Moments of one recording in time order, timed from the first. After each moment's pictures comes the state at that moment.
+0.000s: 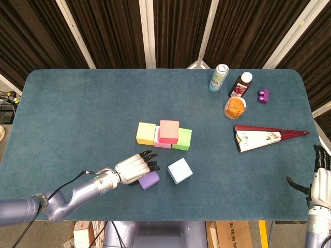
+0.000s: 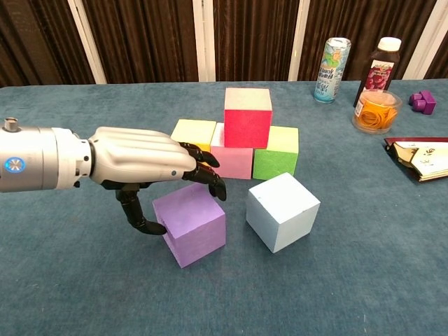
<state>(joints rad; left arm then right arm) -0.91 -1.40 -0.06 -1.66 1.45 0.66 0.33 0.05 -1.22 0.20 -1.75 -1.14 1.56 -0.09</state>
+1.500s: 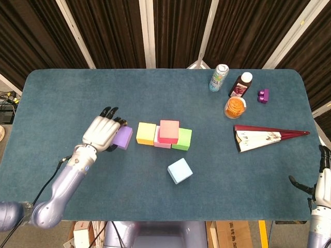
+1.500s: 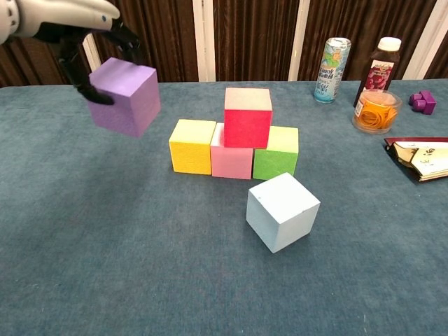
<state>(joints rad) -1.02 -1.15 -0.22 -2.02 0.54 1.10 0.82 0.03 -1.21 0.24 -1.76 -1.13 1.54 -0.05</state>
